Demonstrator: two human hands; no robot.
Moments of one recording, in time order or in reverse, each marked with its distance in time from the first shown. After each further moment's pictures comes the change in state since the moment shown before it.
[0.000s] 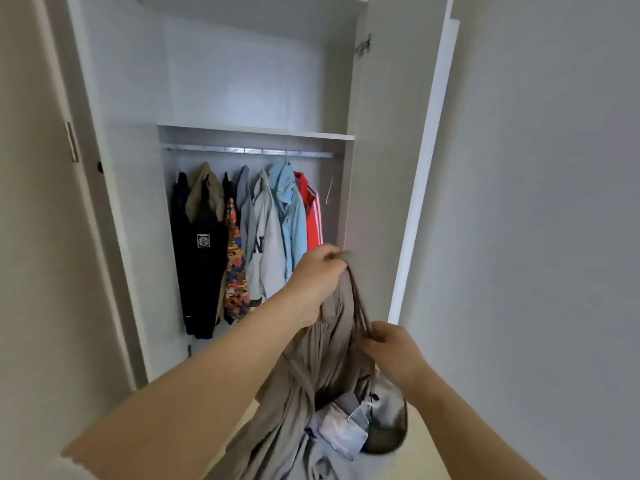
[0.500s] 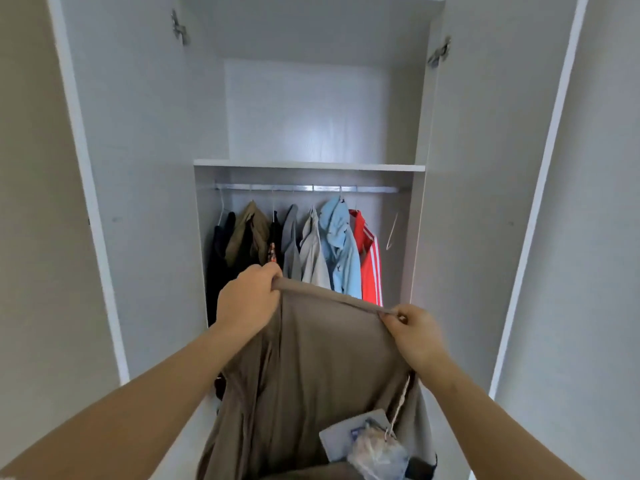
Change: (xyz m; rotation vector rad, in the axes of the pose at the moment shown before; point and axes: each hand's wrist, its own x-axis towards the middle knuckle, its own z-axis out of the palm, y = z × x) left_hand 0.245 -0.061 -0.112 1.064 0.485 0.233; right_hand 0.317 -0.023 0.019 -0.085 0.116 -0.223
